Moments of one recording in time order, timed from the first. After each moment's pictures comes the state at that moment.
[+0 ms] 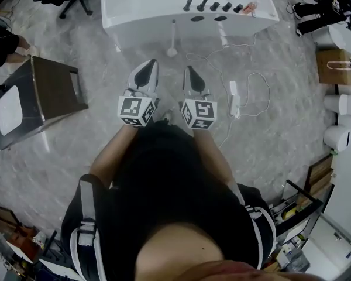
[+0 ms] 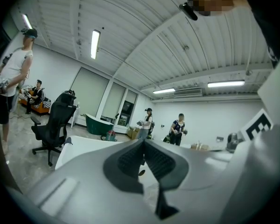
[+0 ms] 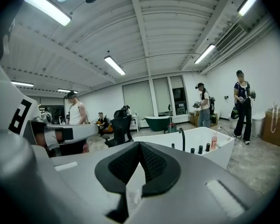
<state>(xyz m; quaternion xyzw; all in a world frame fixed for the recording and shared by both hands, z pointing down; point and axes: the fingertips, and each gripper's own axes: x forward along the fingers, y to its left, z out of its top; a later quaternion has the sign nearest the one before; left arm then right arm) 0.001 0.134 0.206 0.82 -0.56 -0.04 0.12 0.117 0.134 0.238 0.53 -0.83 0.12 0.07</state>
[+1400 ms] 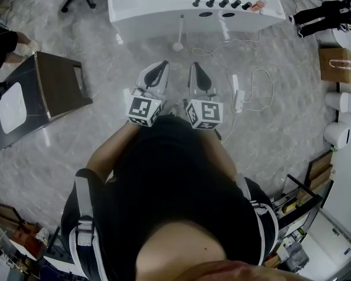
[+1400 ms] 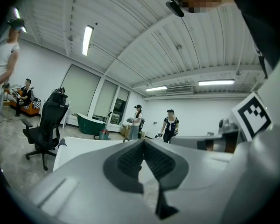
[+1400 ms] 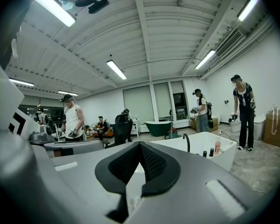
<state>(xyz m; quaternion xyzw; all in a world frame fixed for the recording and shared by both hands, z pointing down) -0.019 0.143 0.215 0.85 -0.51 -0.02 0.11 0.071 0.133 0.216 0.54 -0.83 0.10 0.05</state>
